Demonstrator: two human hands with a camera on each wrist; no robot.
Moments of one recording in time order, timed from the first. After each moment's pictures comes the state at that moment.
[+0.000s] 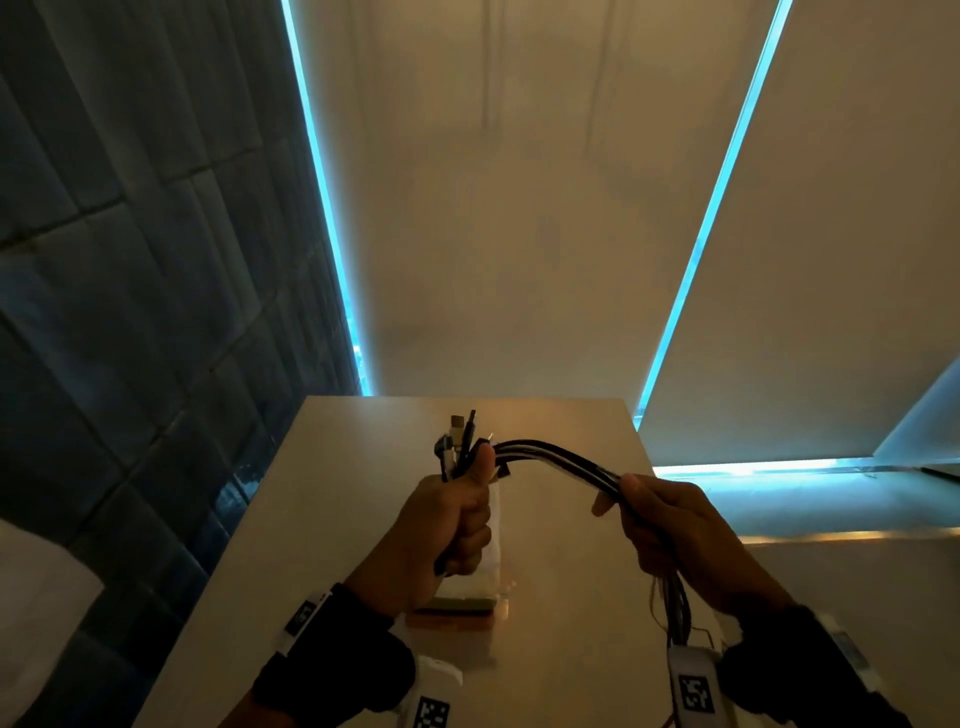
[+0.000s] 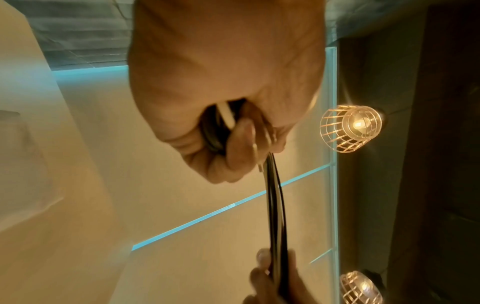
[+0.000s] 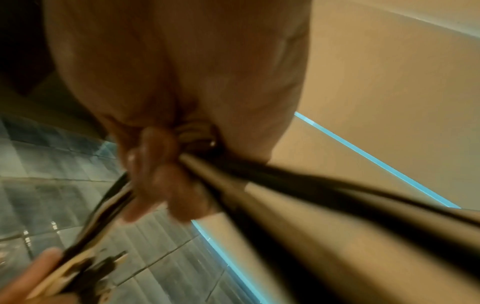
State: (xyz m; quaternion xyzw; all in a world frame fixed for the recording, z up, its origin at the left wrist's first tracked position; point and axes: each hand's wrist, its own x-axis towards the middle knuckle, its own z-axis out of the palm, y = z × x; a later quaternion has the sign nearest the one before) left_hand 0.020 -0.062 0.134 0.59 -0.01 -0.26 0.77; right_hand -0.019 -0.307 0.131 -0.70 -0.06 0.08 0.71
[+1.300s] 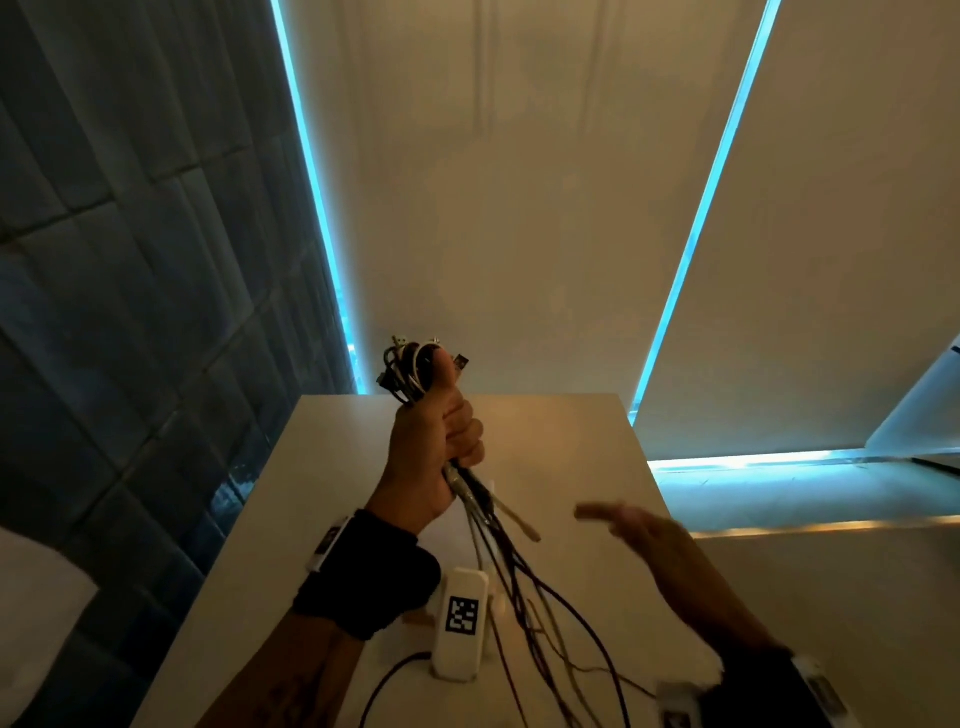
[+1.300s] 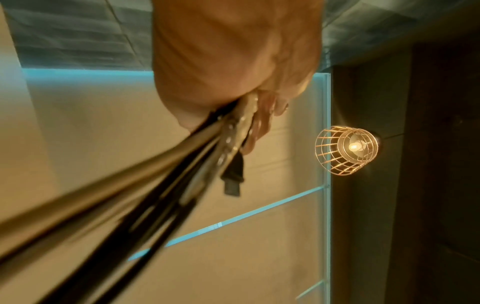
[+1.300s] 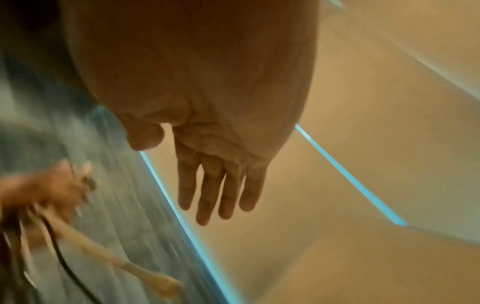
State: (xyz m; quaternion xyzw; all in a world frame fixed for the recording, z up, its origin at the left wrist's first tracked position) left_hand 0.065 -0.080 0.168 0.46 -0.02 -0.09 0.88; right_hand -0.035 -0.300 0.089 -0.85 -0.03 0.00 0.53
